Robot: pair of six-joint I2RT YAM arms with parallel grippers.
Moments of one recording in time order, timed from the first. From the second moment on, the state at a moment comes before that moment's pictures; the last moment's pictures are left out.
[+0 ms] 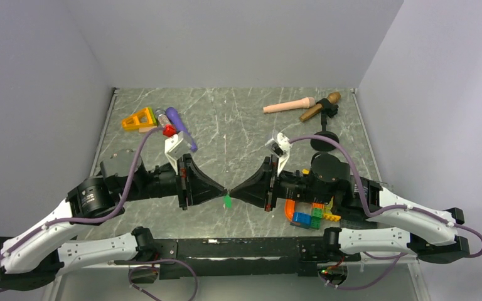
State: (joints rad) left arm -1.11 0.79 1.23 -0.54 0.28 -0.50; right arm 1.30 0.90 1.17 -0.31 -0.09 0.45
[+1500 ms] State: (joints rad) left arm -1.11 0.60 0.87 0.11 0.16 -0.85; right arm 1.30 0.90 1.15 -0.07 -0.09 0.45
